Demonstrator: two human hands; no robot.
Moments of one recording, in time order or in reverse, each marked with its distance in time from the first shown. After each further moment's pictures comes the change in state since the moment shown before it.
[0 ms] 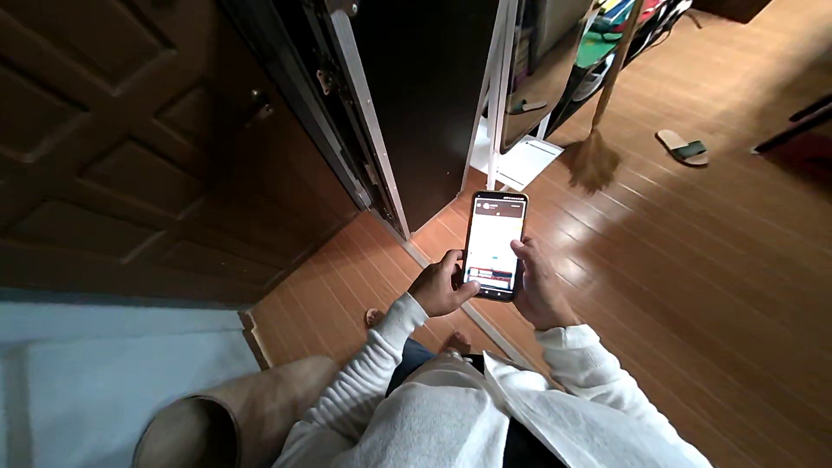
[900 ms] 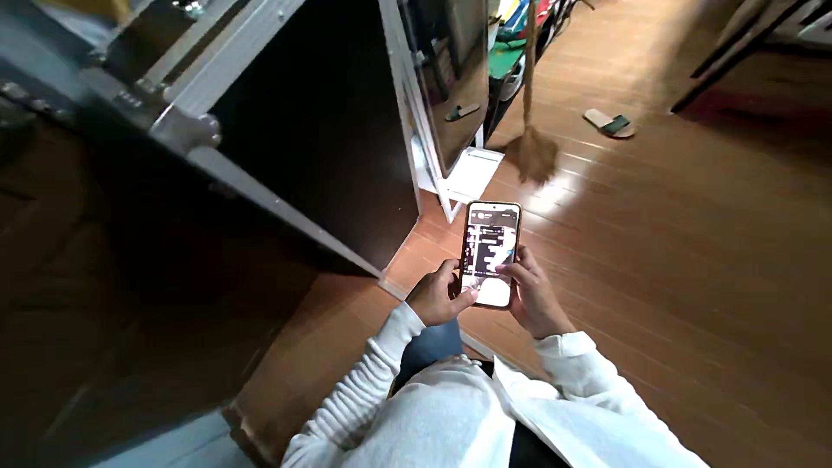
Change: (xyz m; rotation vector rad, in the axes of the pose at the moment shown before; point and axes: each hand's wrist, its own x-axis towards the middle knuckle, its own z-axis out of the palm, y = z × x) left_hand 0.193 0.044 -0.014 0.069 -0.283 0.025; right_hand 0.120 -0.057 -0.076 0.067 0.230 -0.064
